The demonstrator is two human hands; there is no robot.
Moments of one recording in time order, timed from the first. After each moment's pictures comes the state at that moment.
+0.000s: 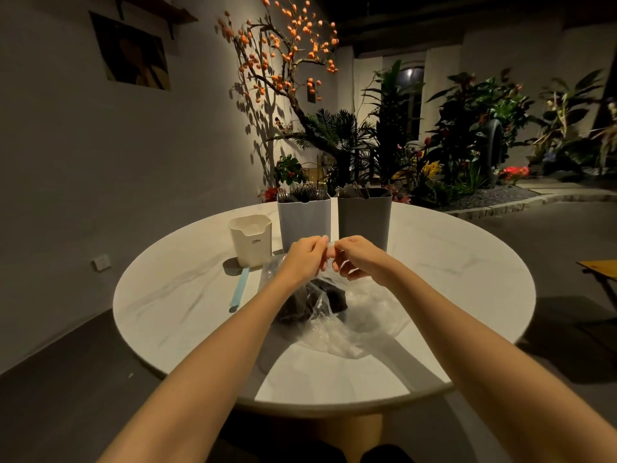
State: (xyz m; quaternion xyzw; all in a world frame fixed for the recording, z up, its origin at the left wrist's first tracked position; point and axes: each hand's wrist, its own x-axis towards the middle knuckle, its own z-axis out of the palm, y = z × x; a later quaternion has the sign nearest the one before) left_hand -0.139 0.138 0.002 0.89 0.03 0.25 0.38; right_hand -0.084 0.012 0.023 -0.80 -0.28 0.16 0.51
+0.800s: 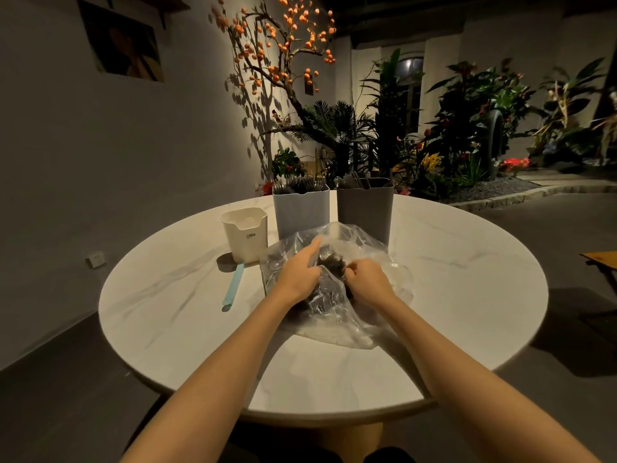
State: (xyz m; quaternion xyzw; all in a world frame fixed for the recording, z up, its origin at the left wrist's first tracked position) left_hand -0.128 0.153 -0.039 0.91 0.06 0.19 0.37; right_hand -0.061 0.017 -0.055 -0.90 -0.23 -0.04 0.36
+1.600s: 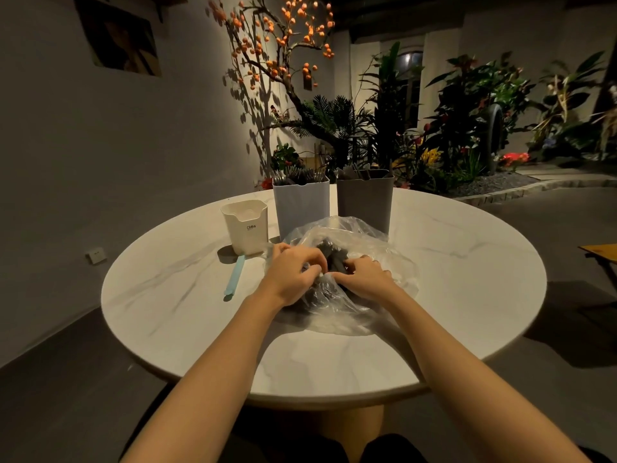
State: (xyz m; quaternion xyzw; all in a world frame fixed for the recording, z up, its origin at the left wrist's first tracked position) left_hand -0.169 0.151 -0.036 0.93 -0.03 0.25 0.25; right_hand -0.071 0.008 -0.056 -0.92 -0.27 0.02 0.29
